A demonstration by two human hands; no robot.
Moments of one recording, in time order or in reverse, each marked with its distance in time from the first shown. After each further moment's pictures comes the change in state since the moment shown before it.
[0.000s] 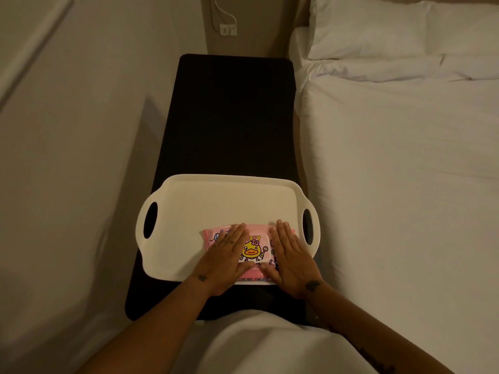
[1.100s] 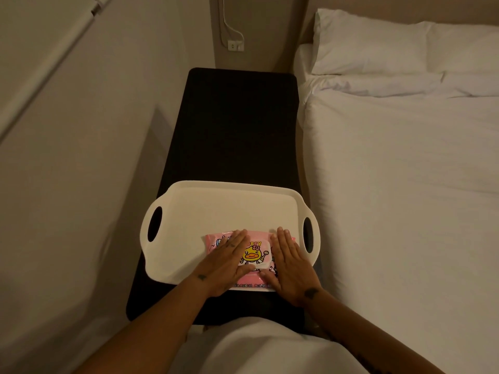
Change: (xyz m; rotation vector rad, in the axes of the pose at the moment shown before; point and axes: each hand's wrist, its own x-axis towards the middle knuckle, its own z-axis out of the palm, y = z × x) left_hand 0.001 0.000 -0.008 -0.082 -0.080 -0.014; right_hand 0.000 -0.002 -0.001 0.011 -0.004 -0.005
